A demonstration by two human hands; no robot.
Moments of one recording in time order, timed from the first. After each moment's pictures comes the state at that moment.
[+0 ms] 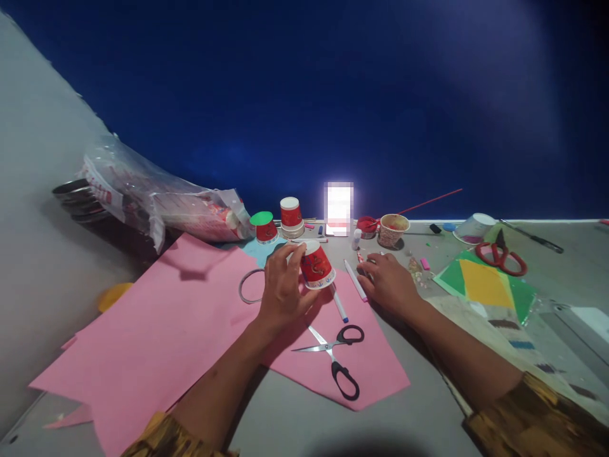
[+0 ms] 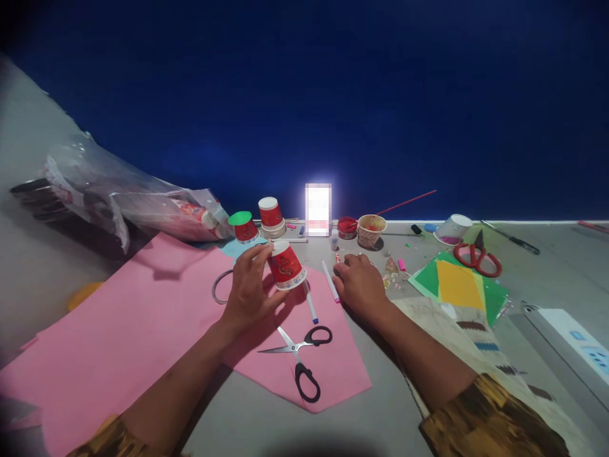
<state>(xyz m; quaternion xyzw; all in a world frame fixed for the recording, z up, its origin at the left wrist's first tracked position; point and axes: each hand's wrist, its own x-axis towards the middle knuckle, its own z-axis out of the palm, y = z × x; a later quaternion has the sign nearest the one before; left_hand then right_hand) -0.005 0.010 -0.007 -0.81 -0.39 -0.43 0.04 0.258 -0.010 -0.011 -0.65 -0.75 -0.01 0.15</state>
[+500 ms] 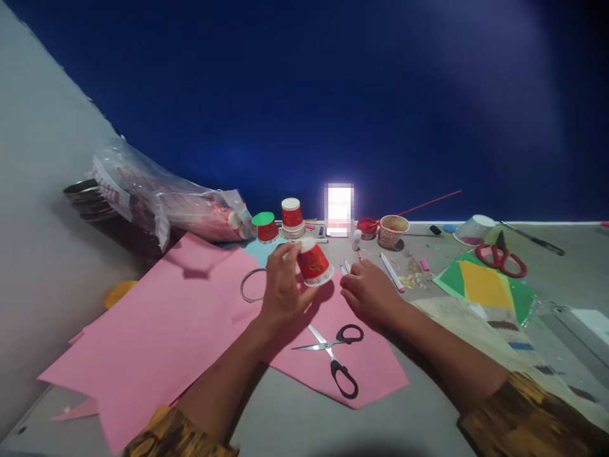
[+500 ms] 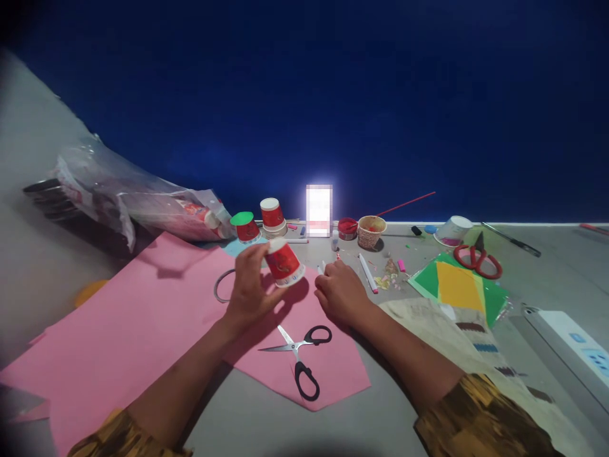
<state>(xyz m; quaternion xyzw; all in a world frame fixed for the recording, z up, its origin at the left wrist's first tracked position) -0.002 0.008 -0.007 -0.79 -0.40 -0.46 0.01 0.229 -0.014 -0.008 -0.54 -0.83 0.02 0.12</state>
